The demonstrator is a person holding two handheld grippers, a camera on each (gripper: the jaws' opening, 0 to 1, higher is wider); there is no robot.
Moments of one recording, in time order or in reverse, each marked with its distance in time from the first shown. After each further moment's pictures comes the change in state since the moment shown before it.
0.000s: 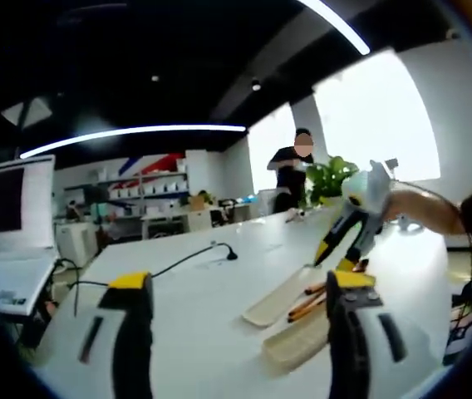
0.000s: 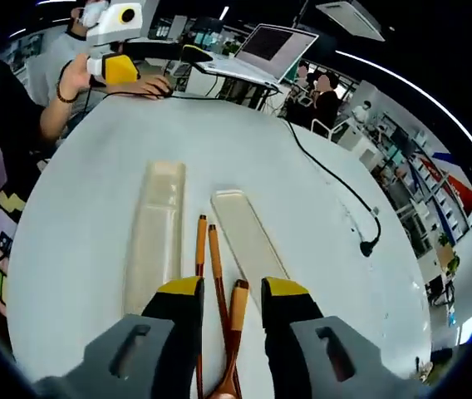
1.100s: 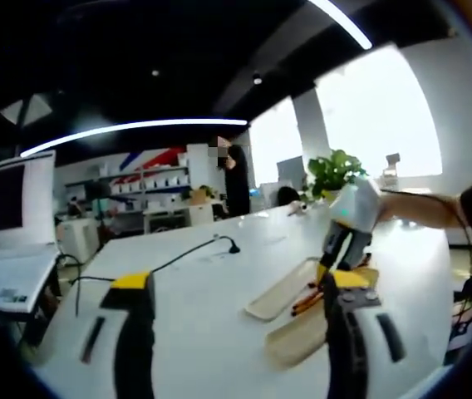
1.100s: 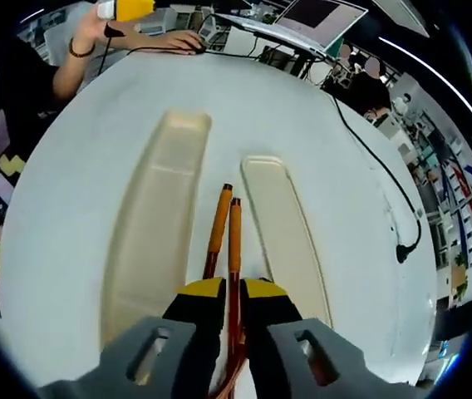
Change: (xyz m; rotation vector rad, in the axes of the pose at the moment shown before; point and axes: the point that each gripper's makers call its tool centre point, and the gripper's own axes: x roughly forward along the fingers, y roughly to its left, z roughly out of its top) left arm 0.001 0.005 -0.007 0.003 0.034 0.013; right arm 0.033 0.007 -0.021 -0.106 0.161 0.162
